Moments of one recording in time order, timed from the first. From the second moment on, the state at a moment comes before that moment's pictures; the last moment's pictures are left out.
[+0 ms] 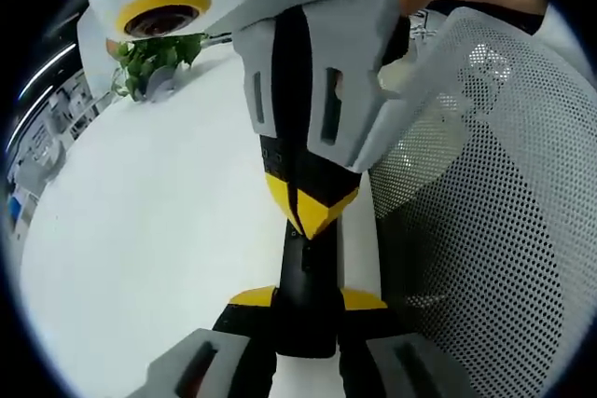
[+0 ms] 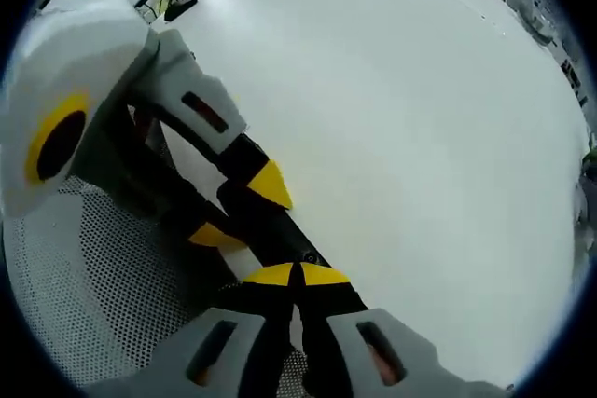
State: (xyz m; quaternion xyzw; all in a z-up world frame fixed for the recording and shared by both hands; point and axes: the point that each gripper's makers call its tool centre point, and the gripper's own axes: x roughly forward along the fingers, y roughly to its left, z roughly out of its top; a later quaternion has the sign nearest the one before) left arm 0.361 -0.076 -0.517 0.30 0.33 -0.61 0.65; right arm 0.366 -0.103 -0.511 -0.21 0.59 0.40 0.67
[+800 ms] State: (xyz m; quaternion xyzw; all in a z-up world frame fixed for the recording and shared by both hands) left arm 0.361 -0.076 -0.518 0.30 0.33 -0.61 0.66; right arm 0.365 -0.105 -0.510 -0.18 0.56 0.38 0.71
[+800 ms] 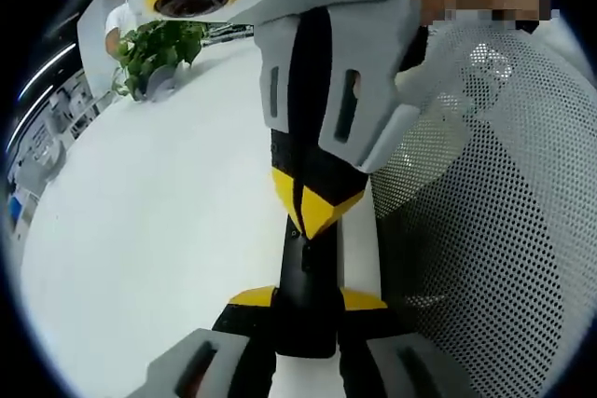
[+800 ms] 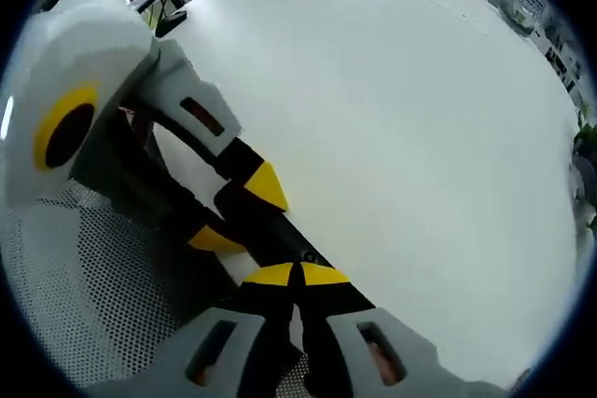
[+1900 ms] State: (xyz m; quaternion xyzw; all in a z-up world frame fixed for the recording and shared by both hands) left arm 0.364 -0.078 -0.518 0.30 0.34 -0.60 0.66; right arm 0.359 -0.105 -0.509 -0.13 0.56 0.37 0.73
